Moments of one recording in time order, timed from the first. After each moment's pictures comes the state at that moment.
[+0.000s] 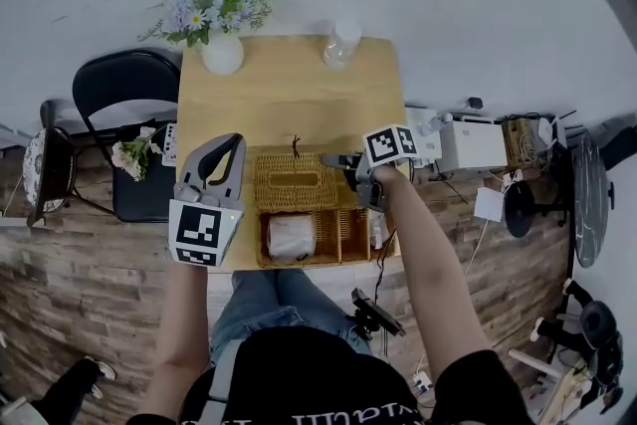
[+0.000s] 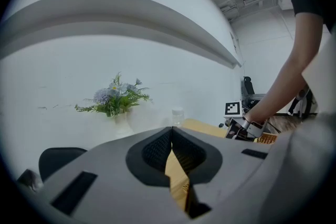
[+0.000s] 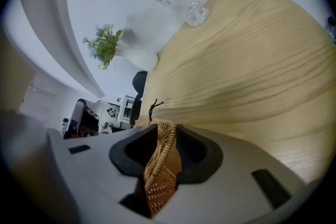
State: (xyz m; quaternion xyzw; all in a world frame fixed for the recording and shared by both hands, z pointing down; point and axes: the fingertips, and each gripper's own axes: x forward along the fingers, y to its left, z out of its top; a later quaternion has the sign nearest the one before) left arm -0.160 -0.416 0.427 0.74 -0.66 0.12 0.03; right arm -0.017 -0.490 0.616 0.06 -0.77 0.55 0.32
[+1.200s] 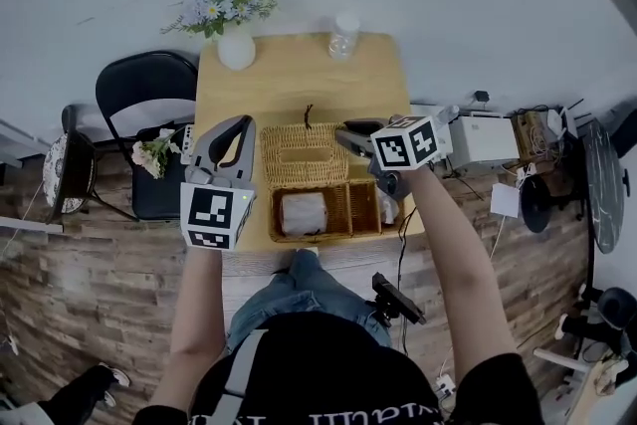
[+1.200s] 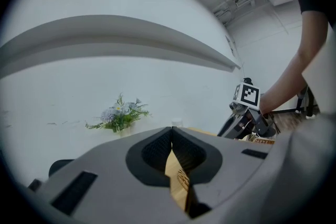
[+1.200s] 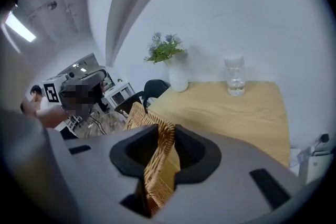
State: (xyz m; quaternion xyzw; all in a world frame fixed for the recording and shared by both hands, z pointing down) left arm -0.139 -0.377 0.385 0.73 -0.68 0.11 -0.03; right arm -0.011 -0.470 0.511 0.09 -0.92 0.22 0.30
